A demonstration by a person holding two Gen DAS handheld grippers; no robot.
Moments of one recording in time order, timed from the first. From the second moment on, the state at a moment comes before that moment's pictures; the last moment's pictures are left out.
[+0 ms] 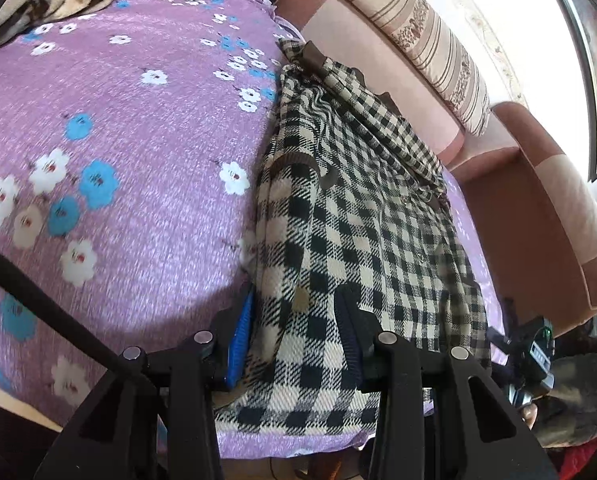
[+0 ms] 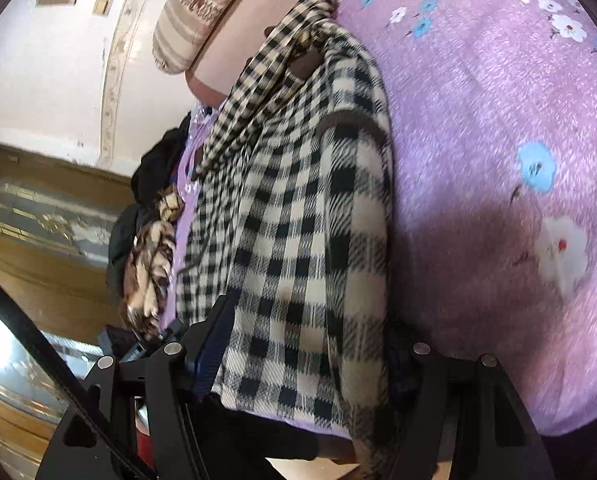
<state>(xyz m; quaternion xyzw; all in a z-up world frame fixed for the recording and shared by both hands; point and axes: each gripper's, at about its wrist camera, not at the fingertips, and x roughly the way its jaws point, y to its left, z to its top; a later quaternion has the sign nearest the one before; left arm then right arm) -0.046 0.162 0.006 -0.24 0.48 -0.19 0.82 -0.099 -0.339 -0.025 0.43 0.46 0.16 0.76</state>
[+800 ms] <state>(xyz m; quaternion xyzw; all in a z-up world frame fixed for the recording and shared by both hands) -0.084 0.150 0.053 -0.14 0.48 -0.13 0.86 -0.154 -0.341 0.010 0.38 0.45 0.15 0.80</state>
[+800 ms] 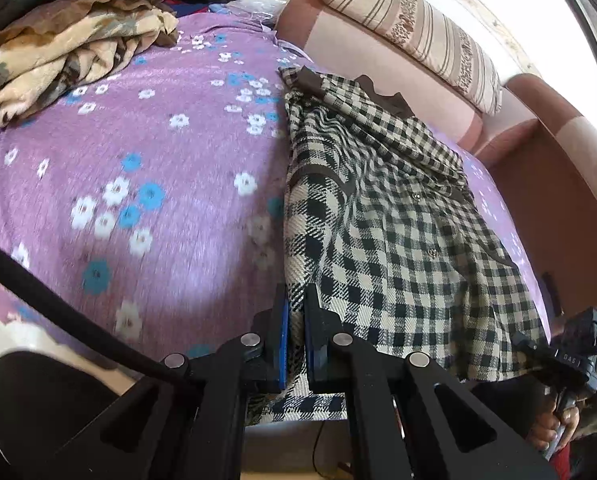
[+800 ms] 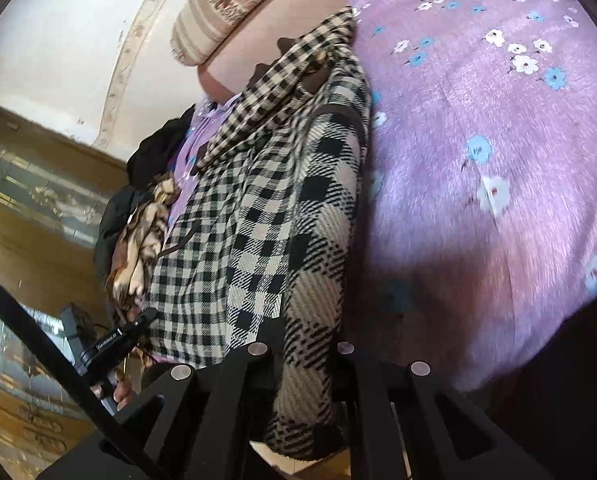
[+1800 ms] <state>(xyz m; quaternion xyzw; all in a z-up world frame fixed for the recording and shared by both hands) 0.050 0.134 0.123 -0.17 0.44 -0.15 0.87 -0.015 -0.368 0.101 0.31 0.41 0.15 0.85</state>
